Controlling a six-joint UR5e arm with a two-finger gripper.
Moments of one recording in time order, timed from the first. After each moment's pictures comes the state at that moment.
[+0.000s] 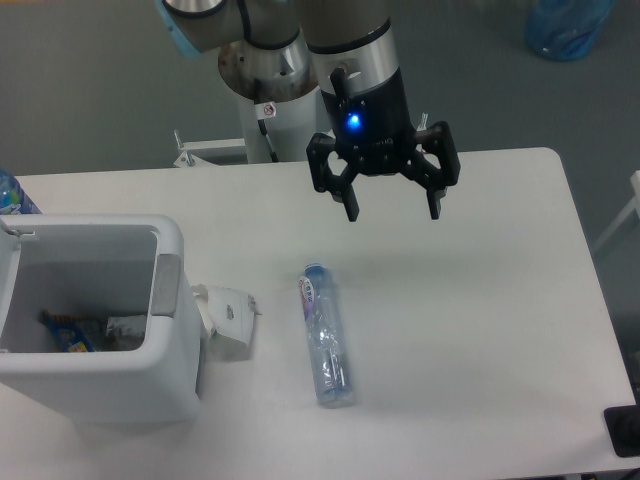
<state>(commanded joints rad) 2.44 -1.67 -1.46 -1.10 1.66 0.71</state>
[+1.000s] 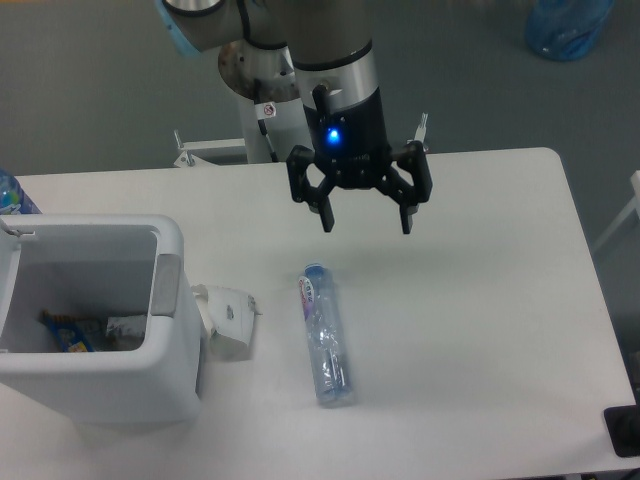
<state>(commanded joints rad) 2.39 -1.64 -1.65 -0.97 1.58 0.66</state>
